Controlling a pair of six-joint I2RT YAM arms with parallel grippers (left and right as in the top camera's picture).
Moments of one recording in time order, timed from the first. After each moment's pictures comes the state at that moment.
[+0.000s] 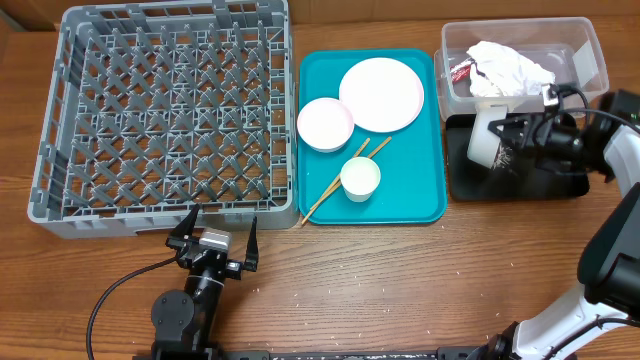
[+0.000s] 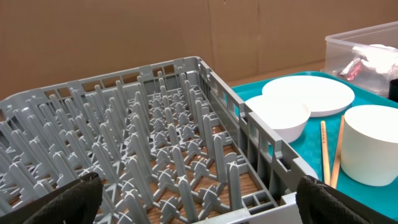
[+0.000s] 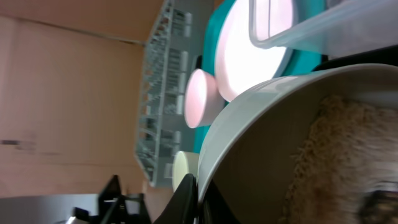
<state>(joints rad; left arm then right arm) -0.06 0.02 0.01 -0.07 0.13 0.14 -0.44 1.93 1.34 -0.88 -1.27 -0.20</state>
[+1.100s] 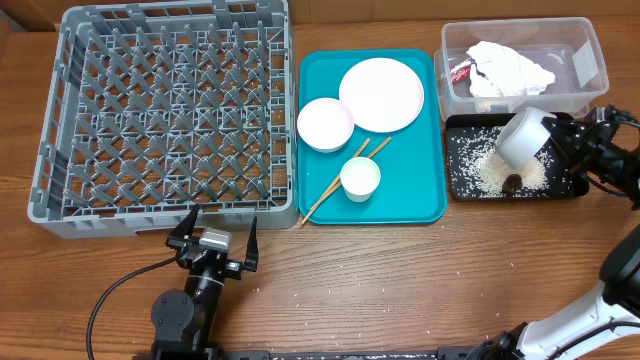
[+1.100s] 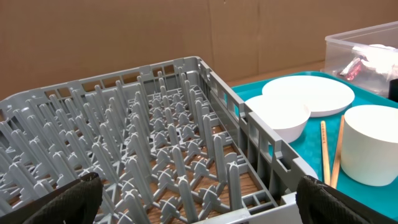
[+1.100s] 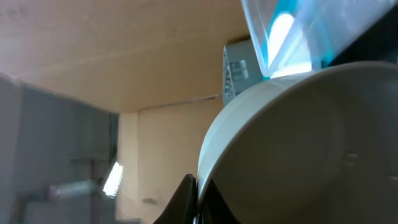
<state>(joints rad) -0.06 0.02 0.01 -0.07 0.13 0.14 -0.65 1.96 1.26 -0.67 -1.56 0.39</state>
